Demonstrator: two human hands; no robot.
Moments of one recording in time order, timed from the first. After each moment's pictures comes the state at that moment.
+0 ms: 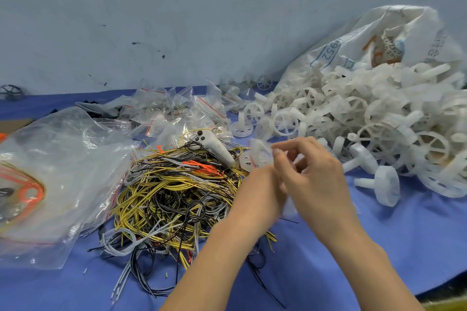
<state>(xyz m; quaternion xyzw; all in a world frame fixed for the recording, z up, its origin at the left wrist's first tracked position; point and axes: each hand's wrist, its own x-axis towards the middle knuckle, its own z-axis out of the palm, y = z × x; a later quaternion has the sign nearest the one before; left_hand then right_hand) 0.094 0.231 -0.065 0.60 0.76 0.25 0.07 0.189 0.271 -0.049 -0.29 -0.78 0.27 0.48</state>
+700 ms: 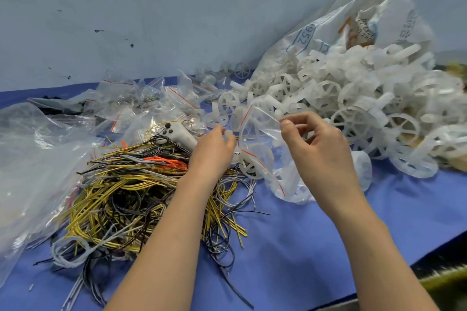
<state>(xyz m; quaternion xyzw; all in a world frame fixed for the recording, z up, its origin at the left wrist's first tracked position) 0.031 0.290 -0.079 0.42 0.85 0.32 0.09 0.219 0.319 -0.044 -0.36 -0.72 0.35 0.49</state>
